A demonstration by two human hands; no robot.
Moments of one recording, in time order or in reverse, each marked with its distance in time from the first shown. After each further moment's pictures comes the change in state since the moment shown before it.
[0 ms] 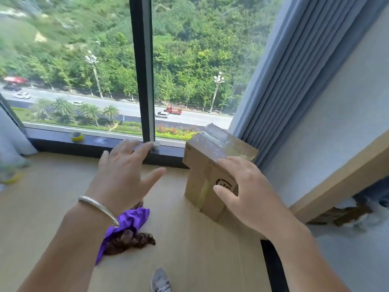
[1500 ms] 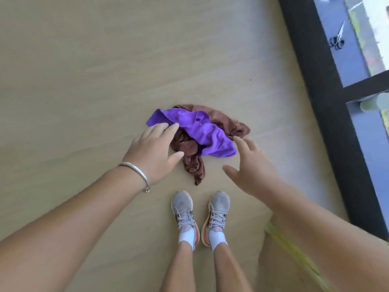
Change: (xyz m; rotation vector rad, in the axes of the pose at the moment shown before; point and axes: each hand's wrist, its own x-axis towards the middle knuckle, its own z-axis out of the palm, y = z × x) left_hand 0.105 -0.358 0.488 -0.229 -0.153 -1.171; right_hand 0.398 0.041 0.680 -0.253 -0.986 -0.769
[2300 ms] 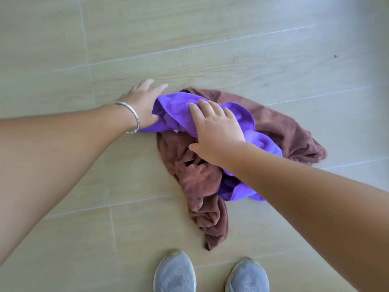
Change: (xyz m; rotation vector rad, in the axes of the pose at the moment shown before) left_hand 0.338 -0.243 0.277 0.123 -0.066 -0.124; right_hand 0.351 -0.002 0.281 -0.422 0.022 -0.417
